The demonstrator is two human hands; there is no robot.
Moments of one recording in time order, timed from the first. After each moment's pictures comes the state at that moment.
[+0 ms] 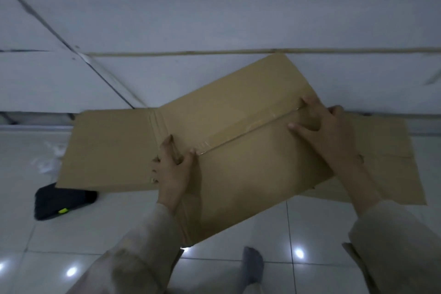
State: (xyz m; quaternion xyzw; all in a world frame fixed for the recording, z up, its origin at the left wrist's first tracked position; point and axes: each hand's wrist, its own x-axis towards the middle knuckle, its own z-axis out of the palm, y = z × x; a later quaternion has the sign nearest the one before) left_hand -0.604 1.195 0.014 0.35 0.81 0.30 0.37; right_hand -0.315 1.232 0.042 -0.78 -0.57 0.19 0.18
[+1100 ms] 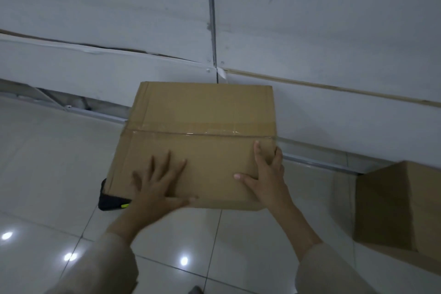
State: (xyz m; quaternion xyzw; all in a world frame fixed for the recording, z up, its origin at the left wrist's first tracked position) left_hand -0.959 1.181 0.013 0.63 0.72 0.00 0.29; right_hand -0.717 1.245 0.011 -0.68 -0.62 0.37 0.11
